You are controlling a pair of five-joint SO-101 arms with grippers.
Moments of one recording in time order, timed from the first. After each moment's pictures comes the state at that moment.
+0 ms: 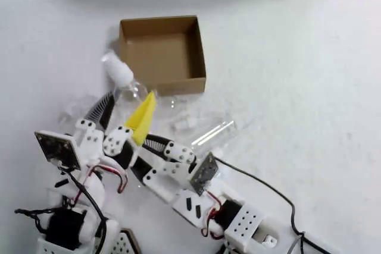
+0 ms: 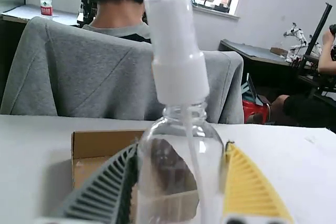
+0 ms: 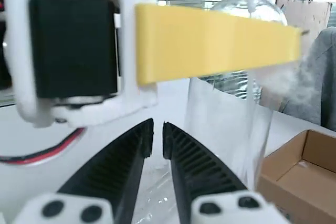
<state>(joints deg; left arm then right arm) 12.0 -103.4 76.8 38.6 13.5 -55.7 -56.6 94.6 -37.8 -0.2</state>
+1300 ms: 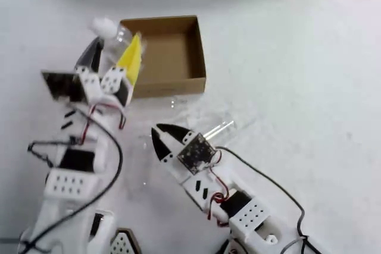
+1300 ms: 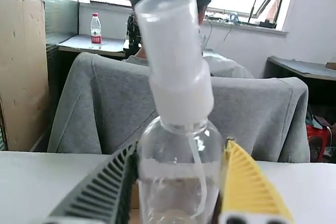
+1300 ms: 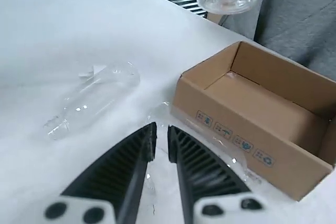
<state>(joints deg) 2.2 -52.7 64.4 -3.1 9.3 -43.4 -56.6 94.9 -17.8 10.9</state>
